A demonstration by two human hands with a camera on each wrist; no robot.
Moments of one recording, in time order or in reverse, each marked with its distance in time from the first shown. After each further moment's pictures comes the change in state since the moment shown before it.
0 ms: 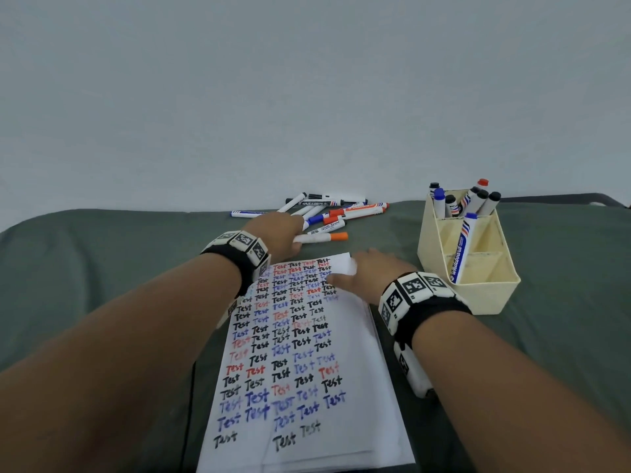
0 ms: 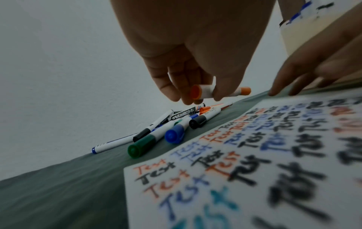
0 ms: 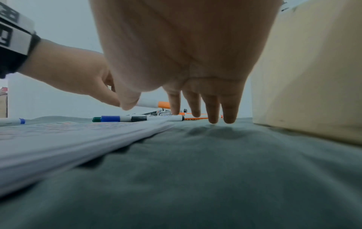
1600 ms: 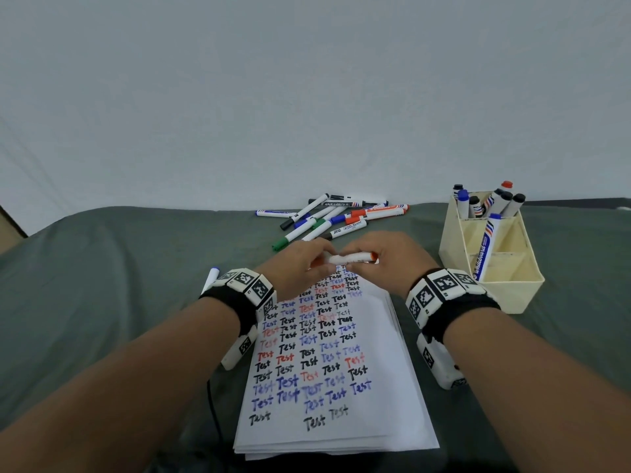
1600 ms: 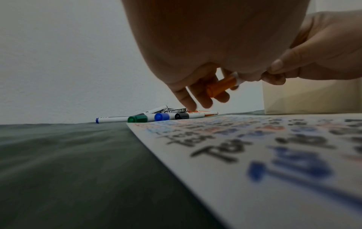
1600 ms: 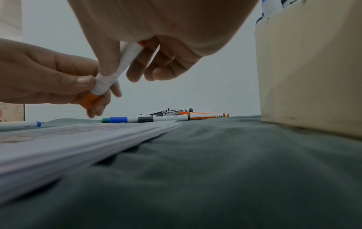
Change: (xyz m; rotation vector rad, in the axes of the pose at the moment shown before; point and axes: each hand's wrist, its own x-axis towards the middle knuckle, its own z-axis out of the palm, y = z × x) left_hand -0.069 0.003 0.038 -0.570 0.140 0.178; right_hand -0.010 -0.001 -0.006 0.360 0.380 -0.523
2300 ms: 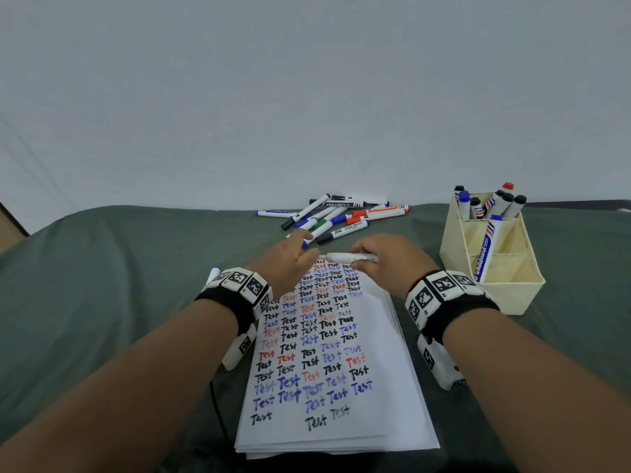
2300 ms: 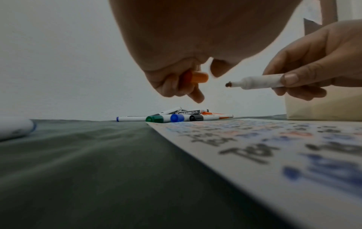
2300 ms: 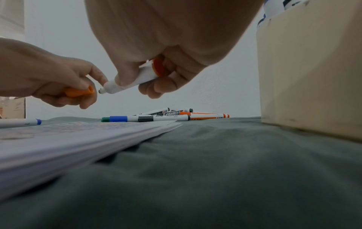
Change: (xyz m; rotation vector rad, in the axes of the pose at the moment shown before) left_hand -0.005 -0.007 -0.006 0.056 0.104 -0.289; right_hand 0.005 0.000 0.002 -0.122 -0.094 0.119
